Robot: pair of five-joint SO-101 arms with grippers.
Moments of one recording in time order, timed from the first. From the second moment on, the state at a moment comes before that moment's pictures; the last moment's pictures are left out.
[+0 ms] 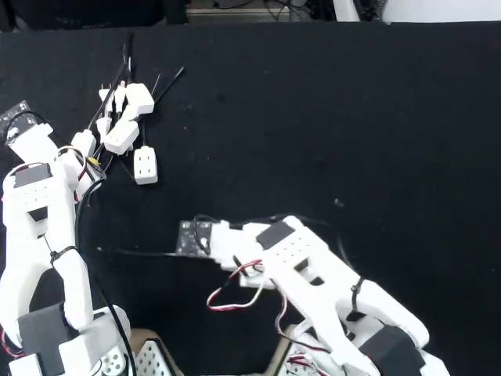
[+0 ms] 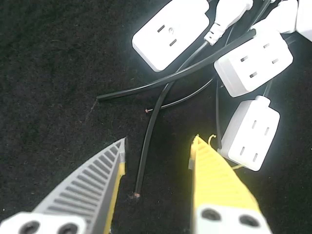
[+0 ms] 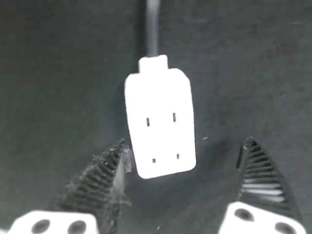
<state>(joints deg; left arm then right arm) -25.1 -18.4 37.7 50.1 14.4 -34.9 -25.6 64.1 50.2 48.7</state>
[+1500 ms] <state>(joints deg) -25.1 -18.4 37.7 50.1 14.4 -41.6 -11.3 50.7 40.7 23.9</state>
